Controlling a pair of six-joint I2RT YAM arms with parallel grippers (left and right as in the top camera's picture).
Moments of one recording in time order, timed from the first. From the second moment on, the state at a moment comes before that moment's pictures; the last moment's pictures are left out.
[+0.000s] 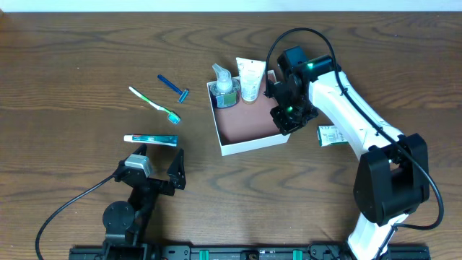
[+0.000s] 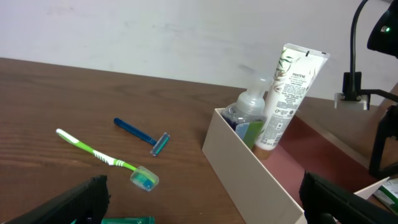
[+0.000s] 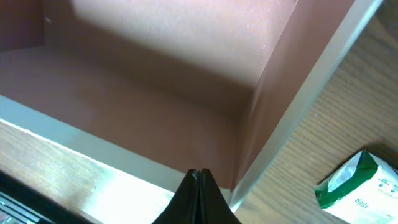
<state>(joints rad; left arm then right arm) -0.07 0.01 0.02 -0.10 0.20 -0.24 0.38 1.93 1.55 -1.21 -0.19 -0.12</state>
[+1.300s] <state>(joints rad) -0.07 0.01 0.02 -0.10 0.20 -0.24 0.23 1.63 1.83 -1.51 -0.05 -0.09</state>
